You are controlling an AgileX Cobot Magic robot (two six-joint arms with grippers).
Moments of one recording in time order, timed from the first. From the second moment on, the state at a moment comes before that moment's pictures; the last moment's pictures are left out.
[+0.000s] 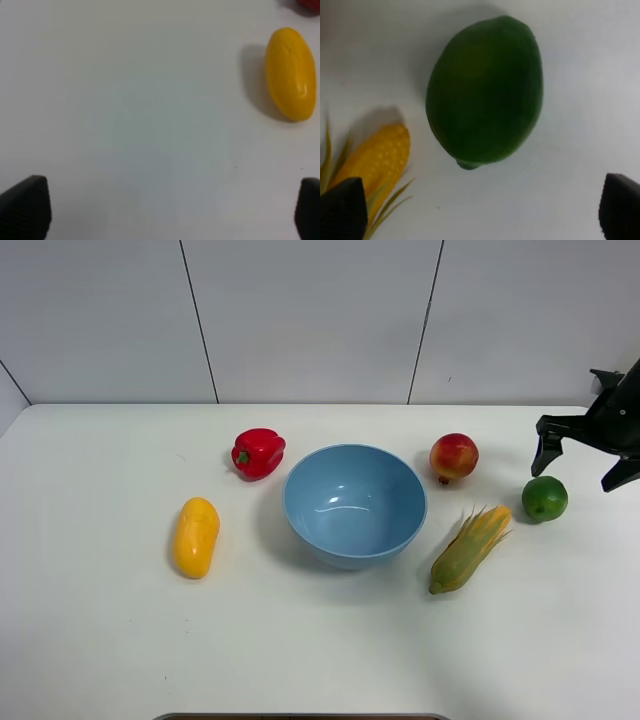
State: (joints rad) left arm 0.07 0.00 -0.46 -0.05 1.11 0.11; right arm -0.23 1.92 -1.35 0.13 1.03 -0.02
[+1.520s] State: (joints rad) left arm 0.07 0.00 -0.46 -0.05 1.11 0.11; right arm -0.23 2.20 -1.45 0.19 0.95 -0.08
